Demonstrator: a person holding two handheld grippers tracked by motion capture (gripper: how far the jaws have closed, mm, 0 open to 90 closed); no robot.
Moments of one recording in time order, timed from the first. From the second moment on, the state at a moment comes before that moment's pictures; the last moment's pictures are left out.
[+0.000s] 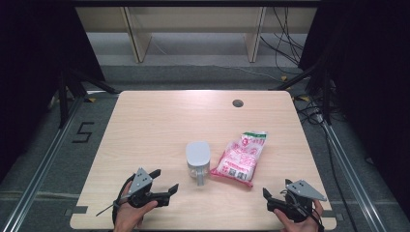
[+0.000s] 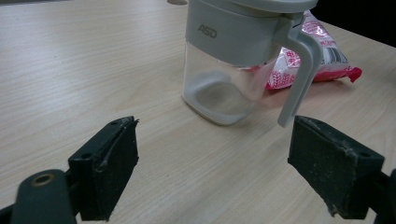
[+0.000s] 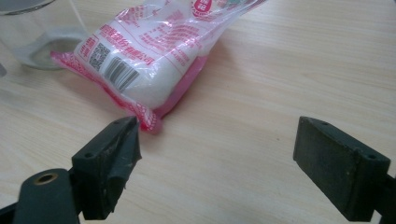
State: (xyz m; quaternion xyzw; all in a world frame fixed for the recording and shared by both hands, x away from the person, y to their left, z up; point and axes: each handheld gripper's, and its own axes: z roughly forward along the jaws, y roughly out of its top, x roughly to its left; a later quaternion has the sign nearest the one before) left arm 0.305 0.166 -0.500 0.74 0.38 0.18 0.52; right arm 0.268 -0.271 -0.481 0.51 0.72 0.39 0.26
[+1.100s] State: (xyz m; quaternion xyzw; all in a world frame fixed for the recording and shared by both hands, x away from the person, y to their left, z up) left arm 0.303 0.132 -0.495 0.76 0.34 0.13 0.54; right arm 0.271 -0.273 -0.479 0.50 0.73 0.39 0.27
